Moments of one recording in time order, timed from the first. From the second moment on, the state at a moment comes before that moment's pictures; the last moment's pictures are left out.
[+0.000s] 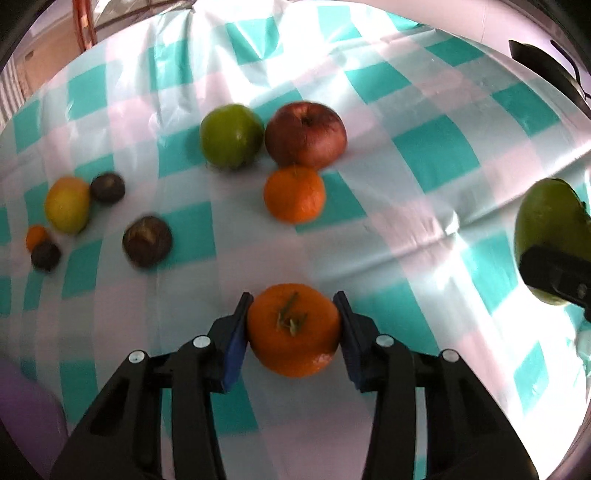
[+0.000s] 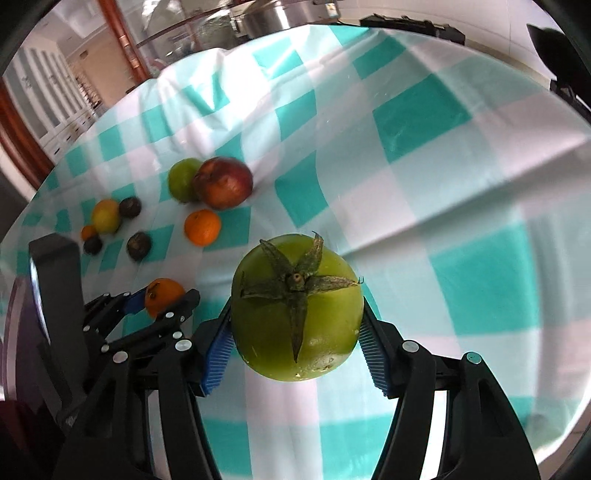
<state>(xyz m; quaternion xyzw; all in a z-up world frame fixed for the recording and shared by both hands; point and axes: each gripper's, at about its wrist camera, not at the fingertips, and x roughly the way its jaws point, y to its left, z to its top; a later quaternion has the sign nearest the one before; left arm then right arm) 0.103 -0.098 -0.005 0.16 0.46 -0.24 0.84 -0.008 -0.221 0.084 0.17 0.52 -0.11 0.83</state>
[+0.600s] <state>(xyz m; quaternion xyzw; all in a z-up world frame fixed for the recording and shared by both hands) -0.046 -0.035 0.061 0.08 0.49 -0.14 0.86 -0.087 -0.201 0.128 0.06 0.52 0.06 0.85</state>
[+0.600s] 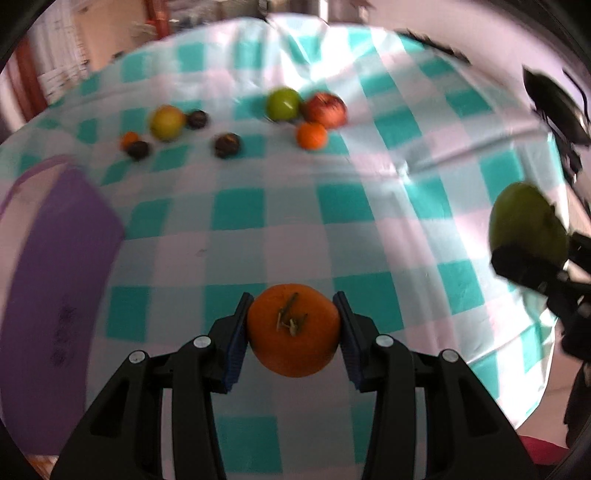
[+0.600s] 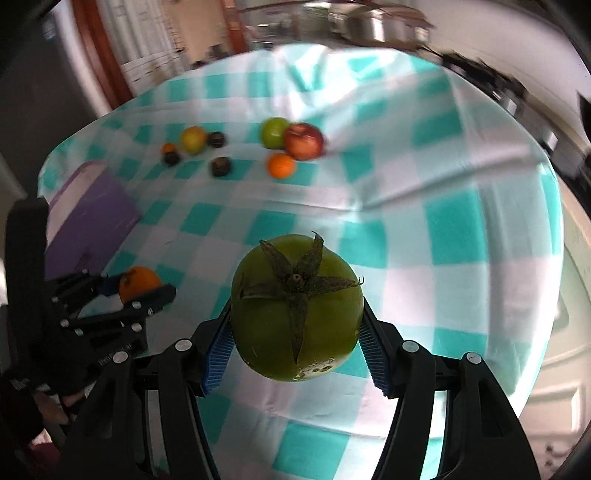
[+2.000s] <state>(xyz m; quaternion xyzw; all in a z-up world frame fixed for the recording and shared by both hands) 0.016 0.336 0.112 0.06 0.51 -0.02 0.86 0.026 0.239 0.131 -0.17 0.58 0.29 0.74</state>
